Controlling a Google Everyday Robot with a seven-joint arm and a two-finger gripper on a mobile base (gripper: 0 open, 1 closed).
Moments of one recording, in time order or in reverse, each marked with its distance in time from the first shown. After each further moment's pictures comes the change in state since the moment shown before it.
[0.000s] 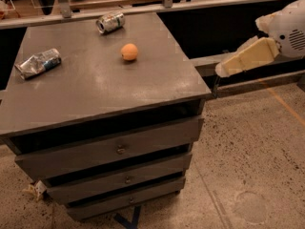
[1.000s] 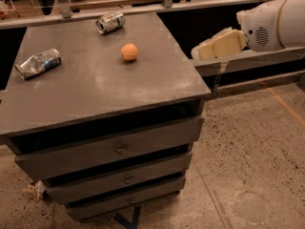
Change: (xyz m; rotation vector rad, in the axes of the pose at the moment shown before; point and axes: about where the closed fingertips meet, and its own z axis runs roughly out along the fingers) arm -0.038 -0.017 0.050 0.036 -0.190 0.071
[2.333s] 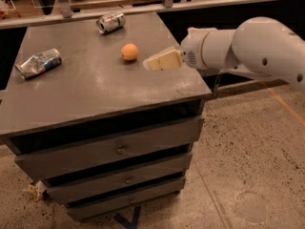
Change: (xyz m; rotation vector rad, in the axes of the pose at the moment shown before) arm 0.002 0.037 0.132 0.018 -0.107 -0.001
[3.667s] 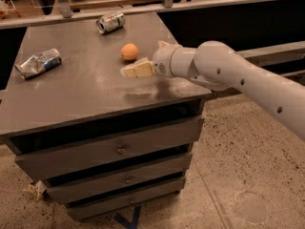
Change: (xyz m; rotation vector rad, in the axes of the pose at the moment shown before) arm 0.022 0.026 0.107 -0.119 -0.104 0.041
